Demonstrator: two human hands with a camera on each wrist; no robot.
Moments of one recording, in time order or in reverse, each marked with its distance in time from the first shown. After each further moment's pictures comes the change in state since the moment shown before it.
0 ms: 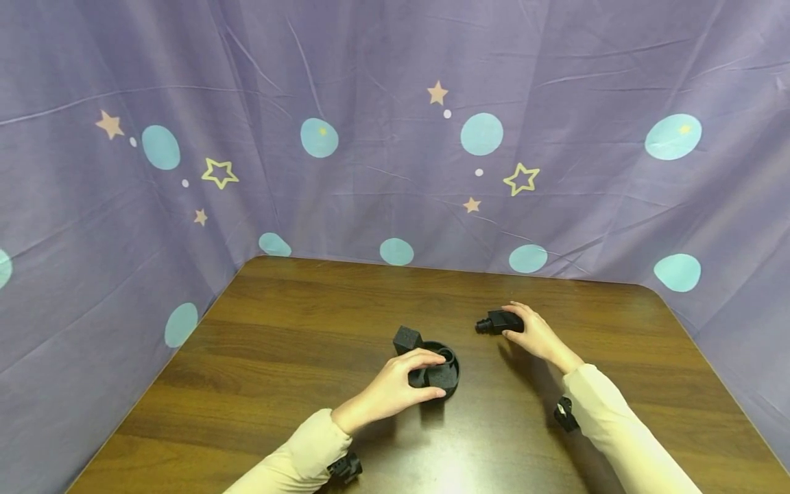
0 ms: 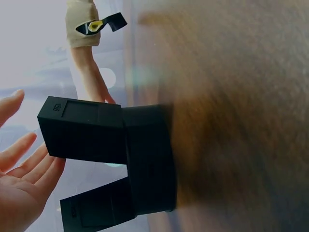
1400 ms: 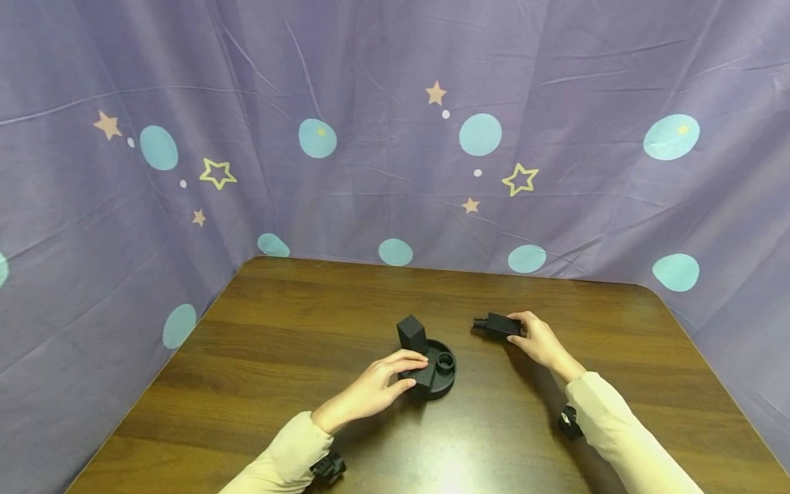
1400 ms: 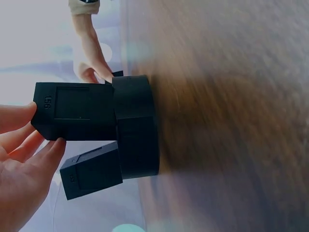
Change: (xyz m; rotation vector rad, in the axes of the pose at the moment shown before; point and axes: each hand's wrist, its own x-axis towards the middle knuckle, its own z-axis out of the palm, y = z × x) left_hand -0.015 -0.016 -0.020 0.044 -0.138 0.032; right_hand -0.009 0.002 0.001 0.000 0.049 0.040
